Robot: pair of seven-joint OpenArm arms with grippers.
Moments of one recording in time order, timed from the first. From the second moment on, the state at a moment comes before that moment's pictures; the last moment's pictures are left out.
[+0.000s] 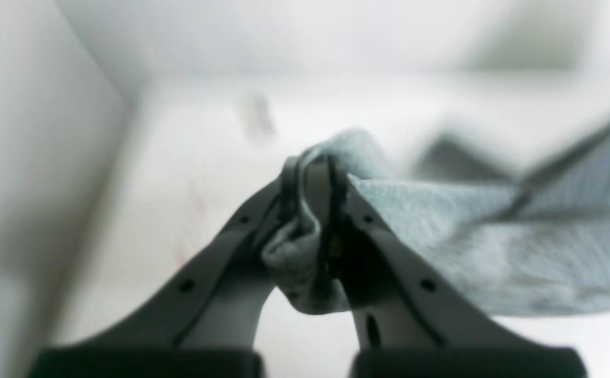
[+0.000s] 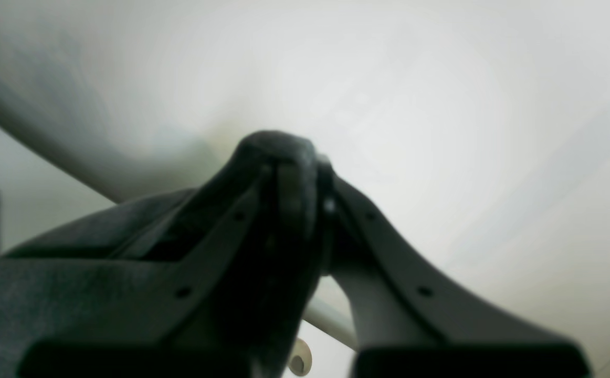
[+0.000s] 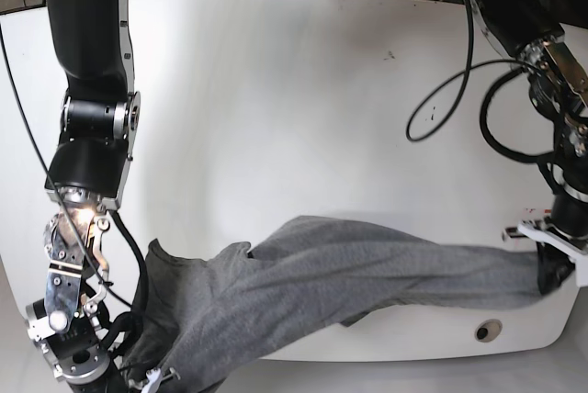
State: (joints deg) left arm -20.9 -16.2 -26.1 113.3 -20.8 -18.5 57.9; right arm 53.9 15.0 -0.6 83.1 -8.4 31.7 -37.4
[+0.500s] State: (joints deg) left arm -54.3 -21.7 -26.8 110.2 -20.8 -18.6 67.3; right arm 74.6 16.3 -0.9 61.3 -8.5 31.7 -37.6
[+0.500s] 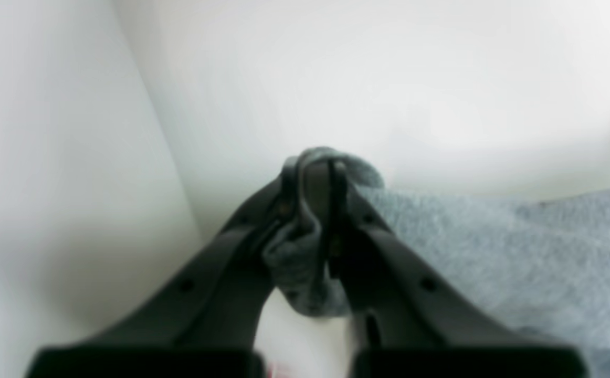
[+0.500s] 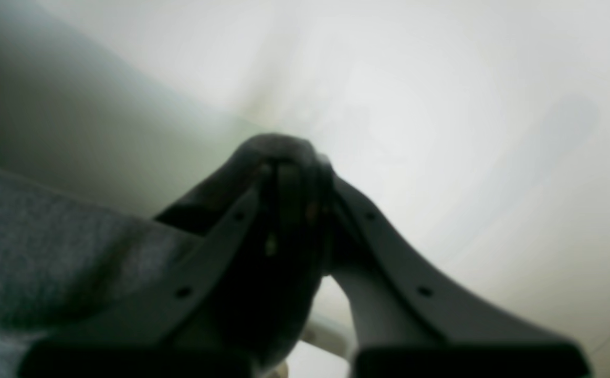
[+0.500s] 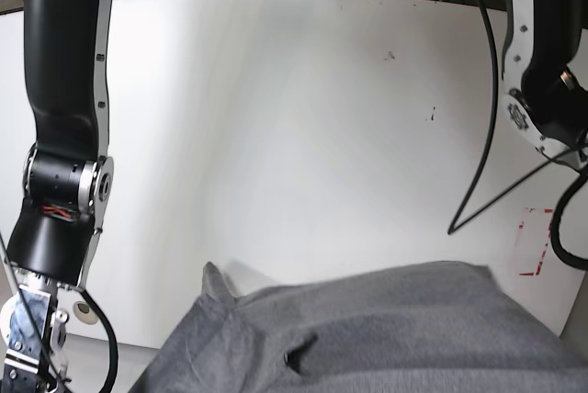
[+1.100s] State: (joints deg) left arm -81.3 -24.4 -27.1 89.5 -20.7 -18.5 69.0; right arm 85.6 19.5 -9.3 50.9 -7.1 32.5 -38.1
